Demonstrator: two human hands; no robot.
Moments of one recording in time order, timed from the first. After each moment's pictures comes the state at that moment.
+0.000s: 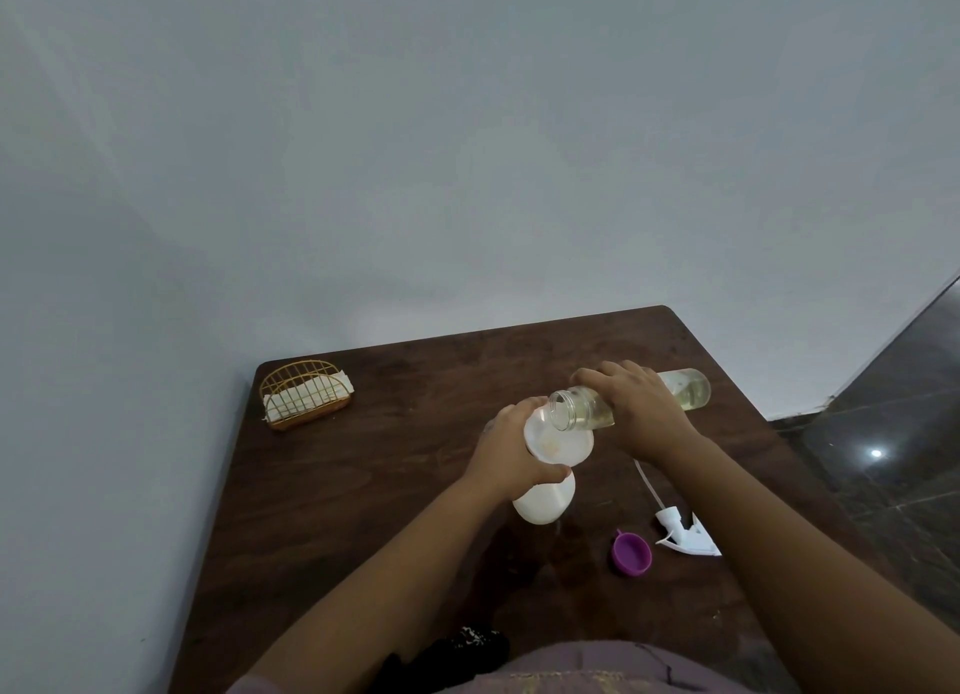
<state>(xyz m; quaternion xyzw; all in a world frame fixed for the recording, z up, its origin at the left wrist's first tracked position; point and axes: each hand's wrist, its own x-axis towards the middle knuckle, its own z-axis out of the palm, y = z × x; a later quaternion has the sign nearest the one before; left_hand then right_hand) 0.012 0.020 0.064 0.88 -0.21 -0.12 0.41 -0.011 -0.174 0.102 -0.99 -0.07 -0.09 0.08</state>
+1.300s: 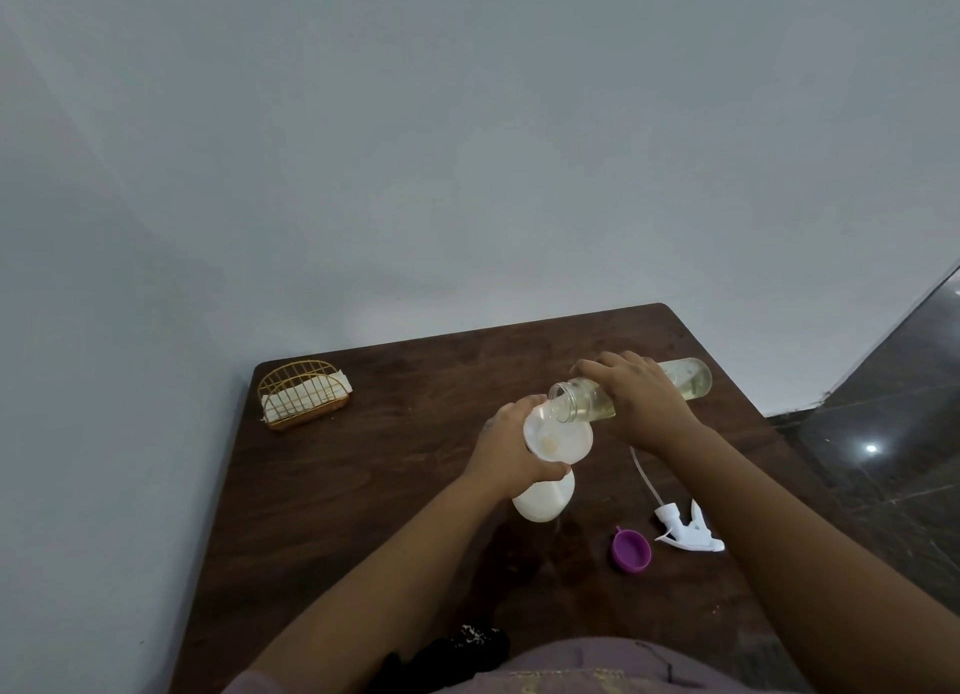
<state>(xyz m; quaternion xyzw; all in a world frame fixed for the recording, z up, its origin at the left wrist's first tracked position) 0.011 0.019 0.066 0.88 -0.21 -0.12 0.41 -0.007 -0.176 0.109 -0.99 -0.07 -0.10 0.06</state>
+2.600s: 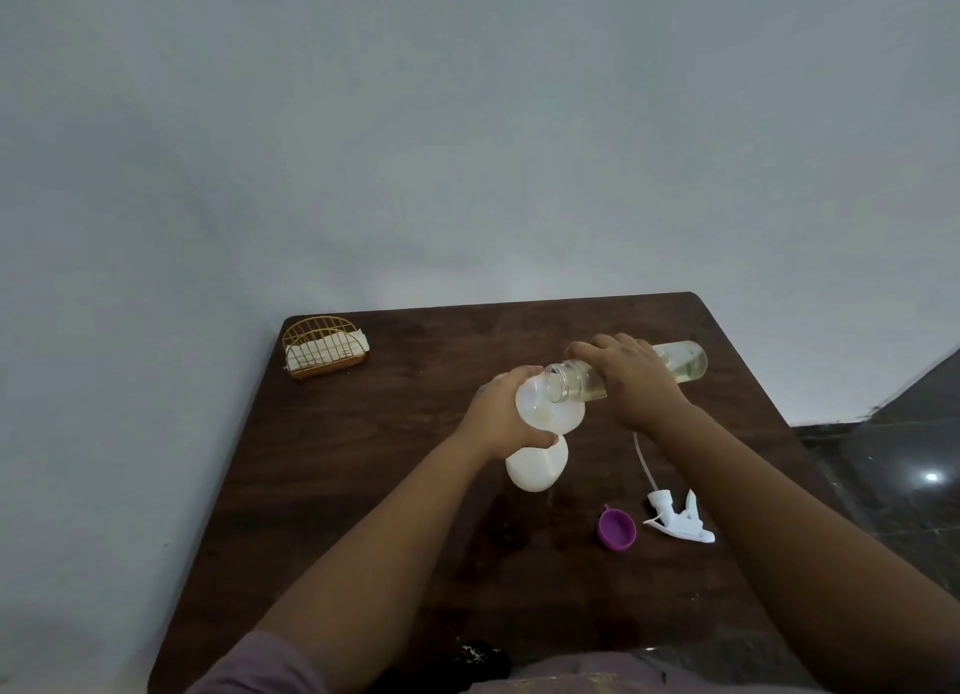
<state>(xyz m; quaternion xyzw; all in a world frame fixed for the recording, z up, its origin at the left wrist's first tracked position) -0.003 0.015 0.081 0.89 -0.16 -0.12 0.41 -0.006 -0.182 0.109 -0.99 -0.12 -0.06 0.05</state>
